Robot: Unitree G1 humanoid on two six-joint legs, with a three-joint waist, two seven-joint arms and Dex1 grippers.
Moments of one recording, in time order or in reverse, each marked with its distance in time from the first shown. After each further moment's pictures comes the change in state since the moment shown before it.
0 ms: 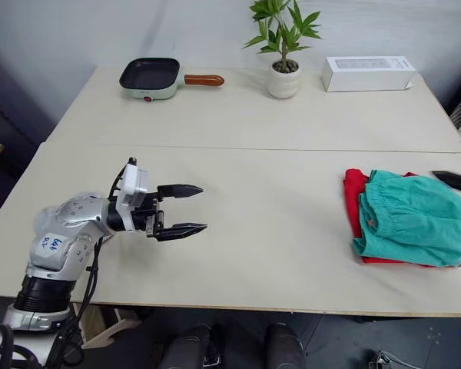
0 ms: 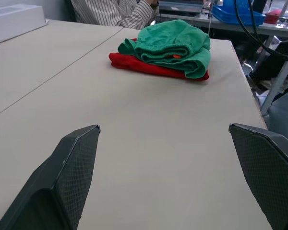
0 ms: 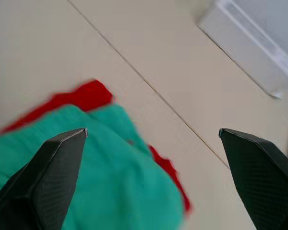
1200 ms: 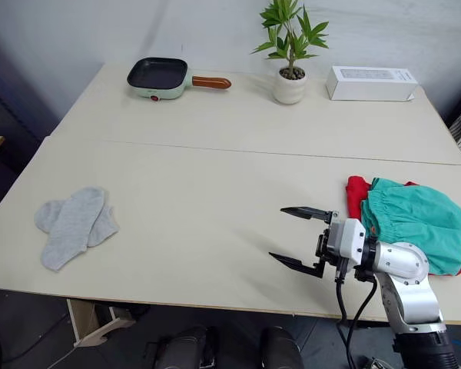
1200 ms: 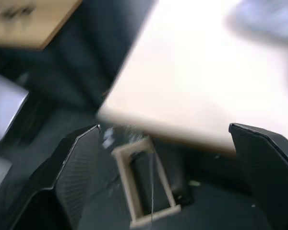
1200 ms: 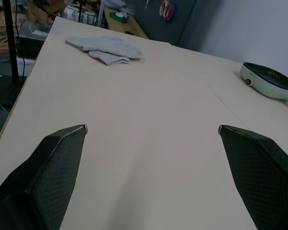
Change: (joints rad) left arm 1.002 0.092 0.991 -0.052 -0.015 0.047 0.422; right arm 0.269 0.582 0.258 -0.601 0.096 -0.305 0.031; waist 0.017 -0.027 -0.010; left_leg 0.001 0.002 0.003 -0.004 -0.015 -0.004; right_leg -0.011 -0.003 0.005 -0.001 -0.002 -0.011
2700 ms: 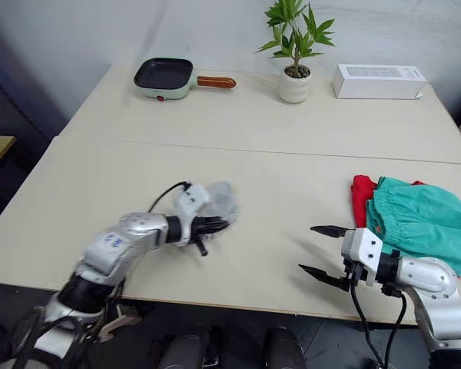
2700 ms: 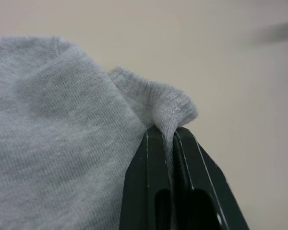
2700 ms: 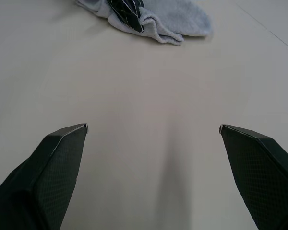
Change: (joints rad) left arm -1.136 -0.286 -1.349 0.008 0.216 0.384 0.082; right arm 0.164 -0.160 -0.076 0.080 -0.082 0.082 -0.089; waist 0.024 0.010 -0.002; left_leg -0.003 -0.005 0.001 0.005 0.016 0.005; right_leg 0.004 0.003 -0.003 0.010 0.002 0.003
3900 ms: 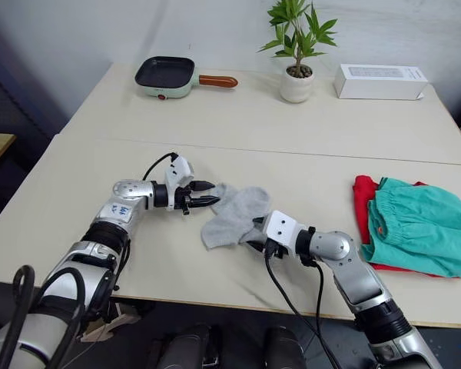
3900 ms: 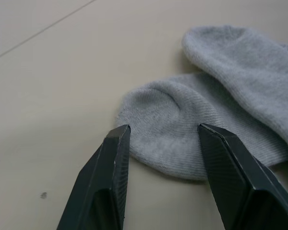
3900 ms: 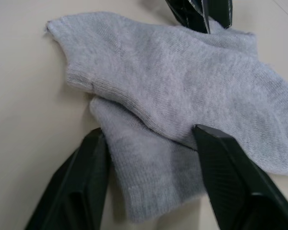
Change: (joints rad) left arm -0.353 -0.045 0.211 1.105 0.230 -0.883 -0.414; right arm -0.350 0.210 0.430 0.009 -0.328 0.222 -0.274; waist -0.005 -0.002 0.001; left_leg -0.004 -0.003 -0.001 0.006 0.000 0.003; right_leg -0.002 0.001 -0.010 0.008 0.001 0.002
